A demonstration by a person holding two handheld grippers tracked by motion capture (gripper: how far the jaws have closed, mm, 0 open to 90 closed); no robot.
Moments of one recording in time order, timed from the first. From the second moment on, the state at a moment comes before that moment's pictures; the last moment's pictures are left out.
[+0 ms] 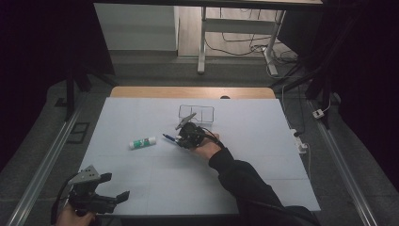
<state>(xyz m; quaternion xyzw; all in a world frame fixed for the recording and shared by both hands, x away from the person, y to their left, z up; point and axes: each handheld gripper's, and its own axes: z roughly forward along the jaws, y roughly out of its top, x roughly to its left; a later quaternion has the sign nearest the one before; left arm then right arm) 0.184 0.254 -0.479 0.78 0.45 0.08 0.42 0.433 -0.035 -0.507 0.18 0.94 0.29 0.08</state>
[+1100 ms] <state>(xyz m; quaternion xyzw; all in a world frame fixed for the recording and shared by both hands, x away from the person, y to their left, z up) 0.185 0.254 -0.479 0.78 0.46 0.08 0.42 0.454 -0.066 -0.435 0.26 0.83 0.47 0.13</state>
